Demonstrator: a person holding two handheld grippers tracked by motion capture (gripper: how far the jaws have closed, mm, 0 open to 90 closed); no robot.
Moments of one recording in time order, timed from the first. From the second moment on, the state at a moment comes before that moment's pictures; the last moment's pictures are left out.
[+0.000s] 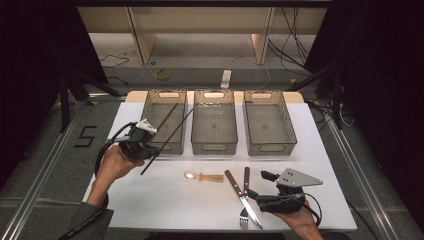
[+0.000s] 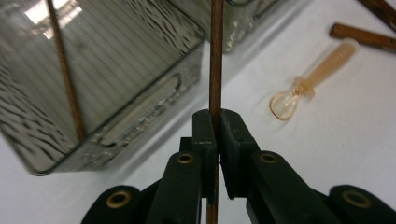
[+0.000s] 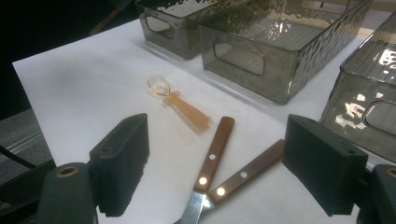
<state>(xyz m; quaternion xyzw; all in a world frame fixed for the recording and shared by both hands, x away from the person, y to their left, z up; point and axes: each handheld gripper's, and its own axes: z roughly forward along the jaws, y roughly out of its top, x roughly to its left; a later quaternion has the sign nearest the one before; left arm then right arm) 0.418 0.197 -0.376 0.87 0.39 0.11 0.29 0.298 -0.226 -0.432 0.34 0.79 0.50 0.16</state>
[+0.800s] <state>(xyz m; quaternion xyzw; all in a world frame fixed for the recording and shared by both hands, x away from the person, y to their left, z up) 0.484 0.223 -0.342 0.81 0.46 0.15 0.34 0.299 -0.227 -0.434 0.34 0.78 0.50 0.15</state>
